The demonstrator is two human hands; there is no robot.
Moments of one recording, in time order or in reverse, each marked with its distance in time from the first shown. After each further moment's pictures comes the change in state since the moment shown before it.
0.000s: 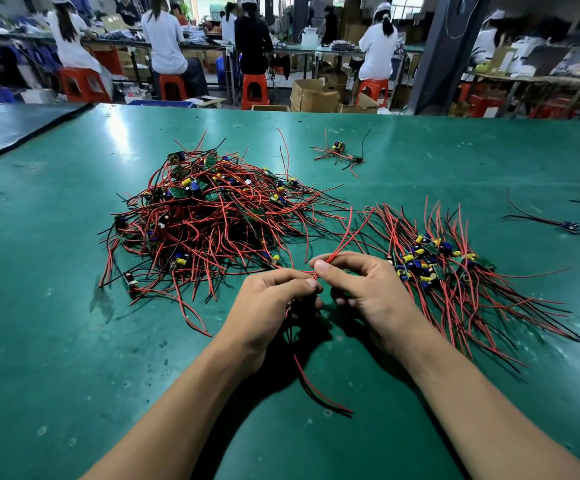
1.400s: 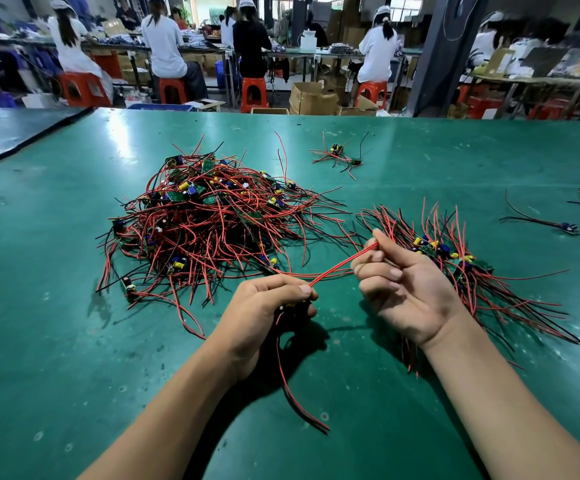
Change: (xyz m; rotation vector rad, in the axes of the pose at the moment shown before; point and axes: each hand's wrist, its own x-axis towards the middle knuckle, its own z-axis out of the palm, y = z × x) left_hand 0.000 -0.002 -0.008 -0.086 -0.037 -0.024; right_hand 0.007 -0.031 -0.037 1.000 -0.141 0.456
